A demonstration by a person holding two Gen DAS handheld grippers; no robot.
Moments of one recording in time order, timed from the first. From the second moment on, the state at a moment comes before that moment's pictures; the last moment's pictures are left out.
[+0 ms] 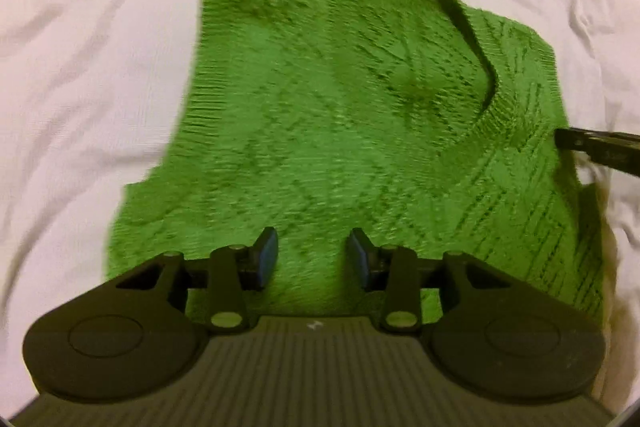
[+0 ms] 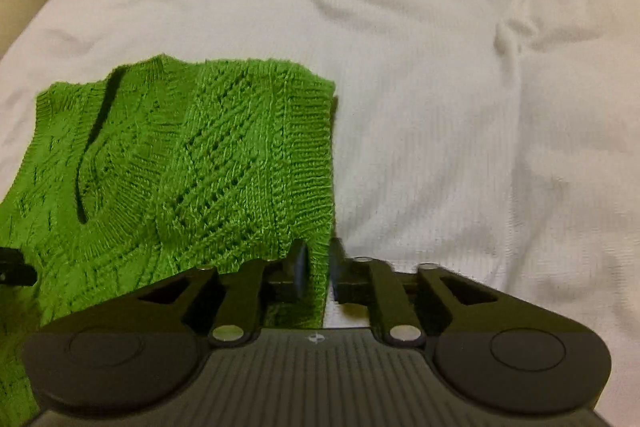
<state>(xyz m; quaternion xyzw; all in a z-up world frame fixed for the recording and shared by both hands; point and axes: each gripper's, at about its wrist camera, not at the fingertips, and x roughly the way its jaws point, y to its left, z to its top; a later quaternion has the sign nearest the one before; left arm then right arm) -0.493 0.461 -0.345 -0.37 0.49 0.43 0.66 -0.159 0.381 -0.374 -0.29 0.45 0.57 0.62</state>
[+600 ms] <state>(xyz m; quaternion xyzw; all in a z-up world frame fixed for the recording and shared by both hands) -0.471 0.464 -0.361 -0.23 0.50 0.40 0.73 -0.222 0.378 -0.358 -0.25 0.43 0.63 0.60</state>
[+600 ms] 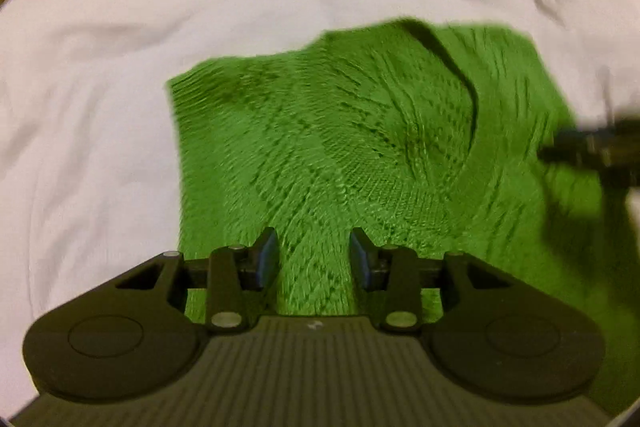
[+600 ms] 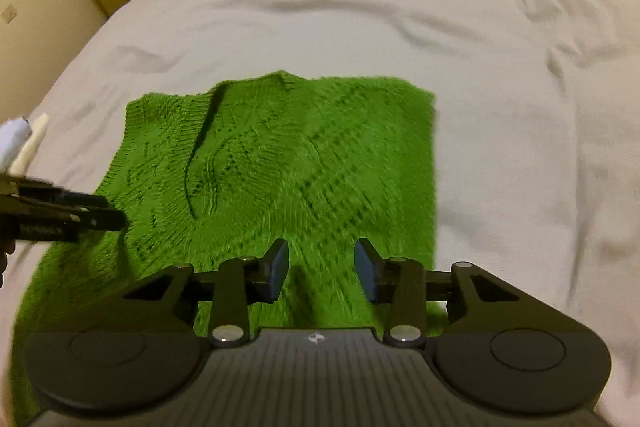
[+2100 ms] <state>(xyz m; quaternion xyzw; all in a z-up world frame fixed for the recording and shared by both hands) -0.577 0.197 -0.345 -0.30 0.52 0.46 0.66 -0.334 0.133 -0.343 -0.33 0.49 0.57 0.58</state>
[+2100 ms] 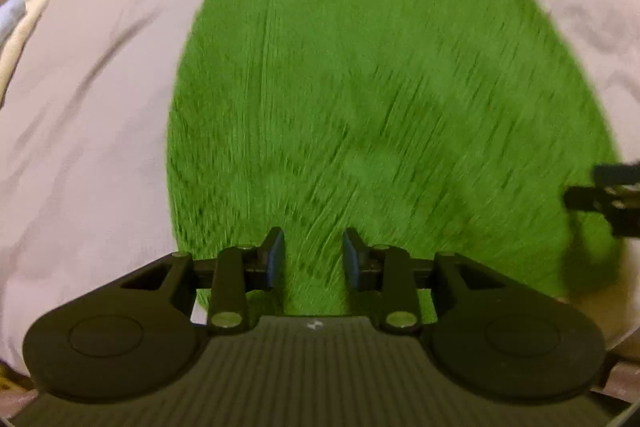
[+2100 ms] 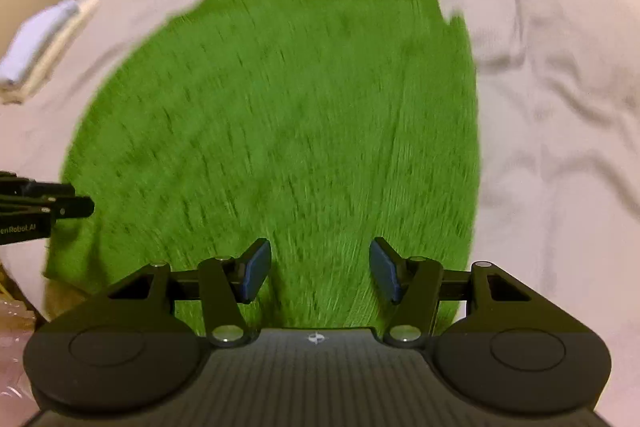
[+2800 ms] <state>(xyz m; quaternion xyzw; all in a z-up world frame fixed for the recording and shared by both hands) -0.642 0.174 -0.202 -0.27 0.51 0.45 0.68 -0.420 0.050 -0.220 -0.23 0.50 0.45 0.70</state>
